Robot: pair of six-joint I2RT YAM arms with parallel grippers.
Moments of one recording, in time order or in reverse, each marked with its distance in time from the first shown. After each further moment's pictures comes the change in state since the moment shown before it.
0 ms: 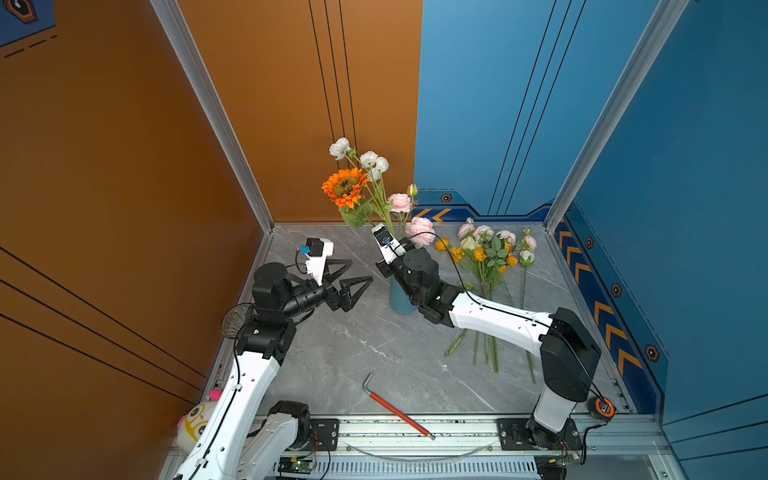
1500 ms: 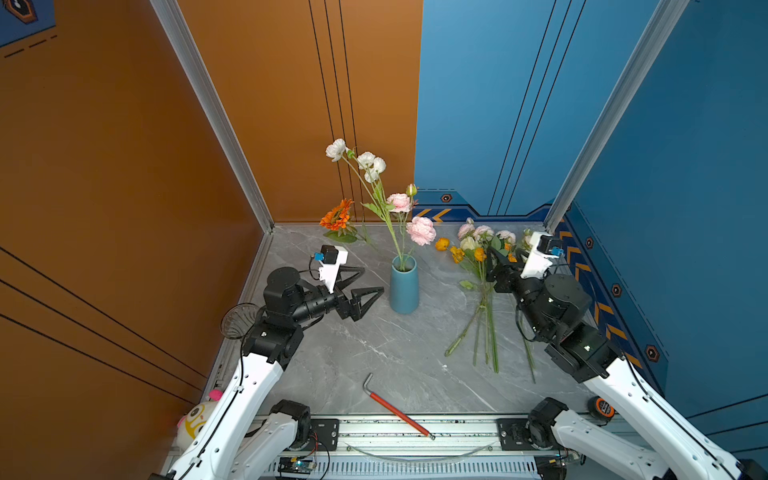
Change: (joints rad) left arm -0.143 -0.013 -0.035 0.001 -0.051 0.028; right arm -0.385 -0.980 -0.431 -0.668 -0.042 0.686
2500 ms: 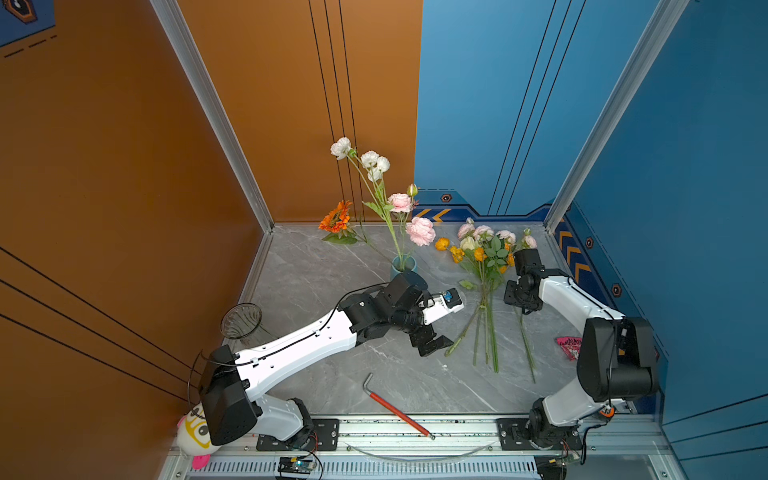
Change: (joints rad) left arm -0.695 0.544 0.405 -0.475 -0.508 0.502; right arm -0.510 0.866 0.193 -0.434 -0.224 -0.054
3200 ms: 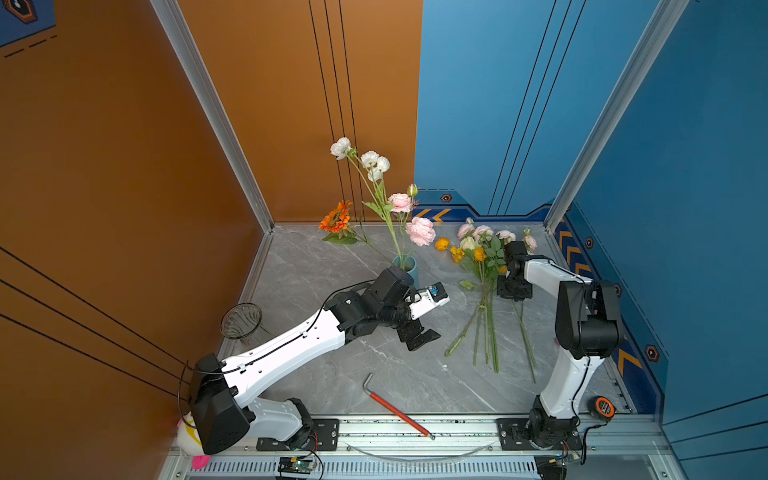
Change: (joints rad) left arm 0.077 -0.062 -0.017 -0.036 -0.019 0.016; right arm 0.011 0.261 0.177 -0.012 -0.011 -0.119
